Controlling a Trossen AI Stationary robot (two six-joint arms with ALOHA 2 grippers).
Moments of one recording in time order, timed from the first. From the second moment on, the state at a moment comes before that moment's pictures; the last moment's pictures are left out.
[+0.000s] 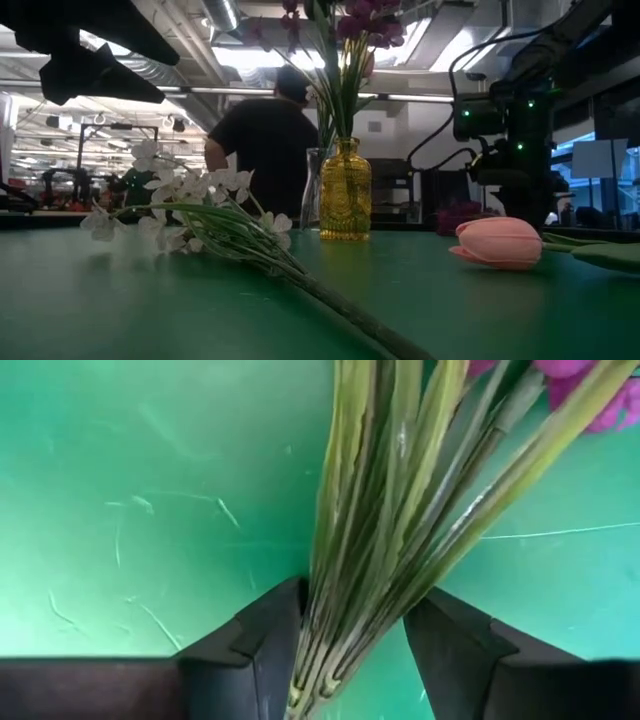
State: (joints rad) left arm -0.76 1.31 0.68 -0.32 -1.07 -1.25; right arm -0.52 1.42 0.62 -0.67 0.01 0.40
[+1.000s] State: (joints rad) left arm -0.76 1.31 0.68 -0.28 -1.07 -1.25; right arm -0.52 0.88 0.61 -0.55 -0.34 0.41
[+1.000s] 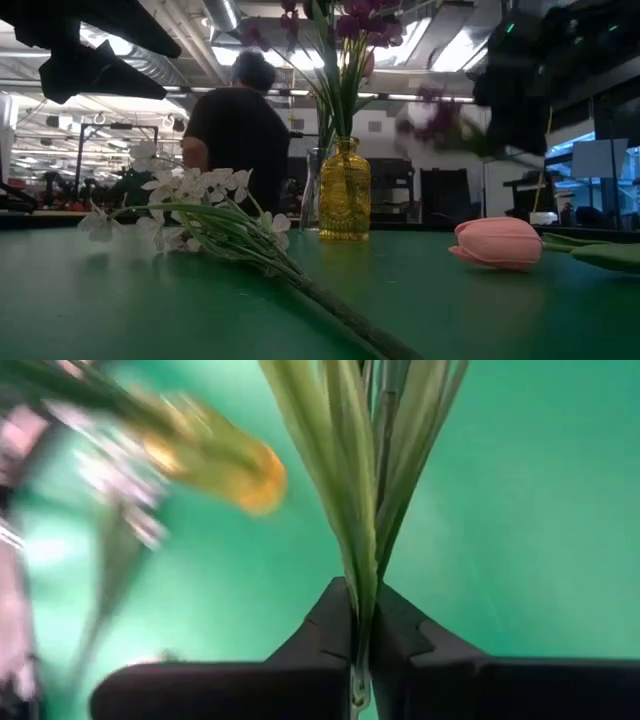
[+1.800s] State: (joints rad) left arm -0.70 1.31 0.68 -0.06 -1.16 -0.96; right arm -0.52 0.58 0.20 0.67 -0.39 0.47
